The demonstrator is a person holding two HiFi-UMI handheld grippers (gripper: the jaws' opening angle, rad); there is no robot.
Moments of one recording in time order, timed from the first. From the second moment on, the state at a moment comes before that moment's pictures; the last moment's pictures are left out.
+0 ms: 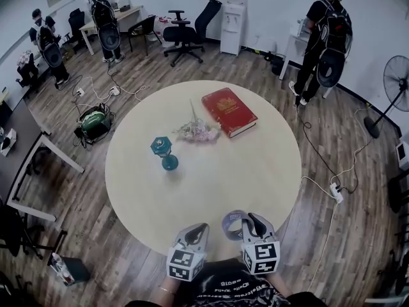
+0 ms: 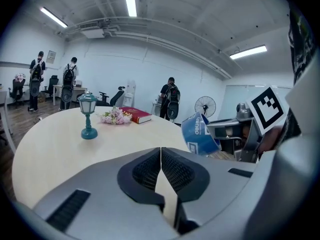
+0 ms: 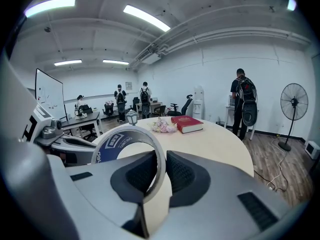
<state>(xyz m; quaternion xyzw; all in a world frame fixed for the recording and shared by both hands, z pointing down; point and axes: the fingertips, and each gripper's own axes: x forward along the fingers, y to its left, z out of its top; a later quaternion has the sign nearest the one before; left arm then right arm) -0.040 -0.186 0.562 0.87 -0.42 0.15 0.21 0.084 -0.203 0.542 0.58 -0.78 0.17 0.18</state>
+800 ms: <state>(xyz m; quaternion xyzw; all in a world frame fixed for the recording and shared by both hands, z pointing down) -0.045 -0.191 0.559 0.86 -0.44 0.13 0.21 0.079 -0.205 0.553 0.55 -0.79 0.17 0.20</state>
